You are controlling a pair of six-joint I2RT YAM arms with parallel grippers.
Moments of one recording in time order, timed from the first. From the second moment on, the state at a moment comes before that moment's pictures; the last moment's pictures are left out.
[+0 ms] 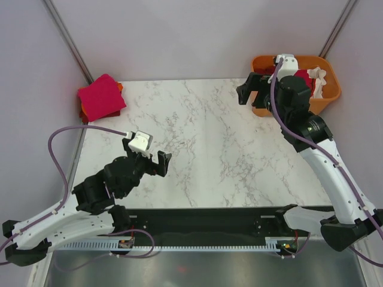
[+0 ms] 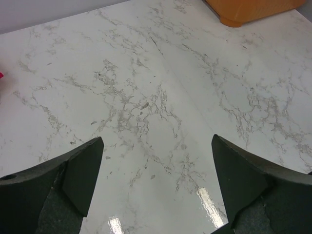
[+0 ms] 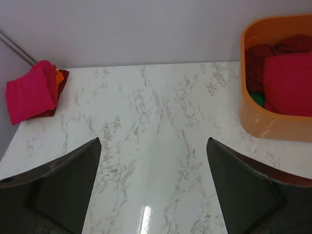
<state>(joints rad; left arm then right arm) -1.07 0.62 0.82 -0.46 -0.61 -0.19 0.42 1.20 1.48 -0.48 0.16 0.32</state>
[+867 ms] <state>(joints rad) -1.07 0.72 0.80 -0.46 -0.65 -0.16 -0.31 2.21 2.20 -0.54 0.05 0.40</state>
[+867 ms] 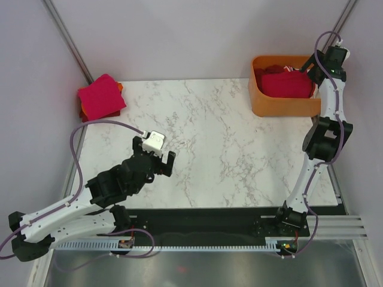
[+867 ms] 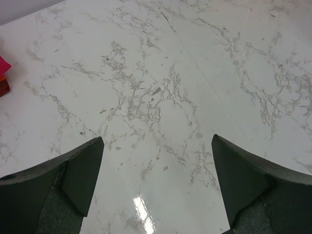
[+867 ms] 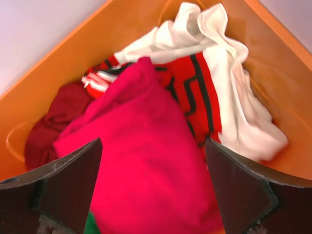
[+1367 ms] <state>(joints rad) -1.05 0.81 0.80 -0.47 -0.65 -0.15 -0.34 2.46 2.37 -0.47 -0.05 0.44</state>
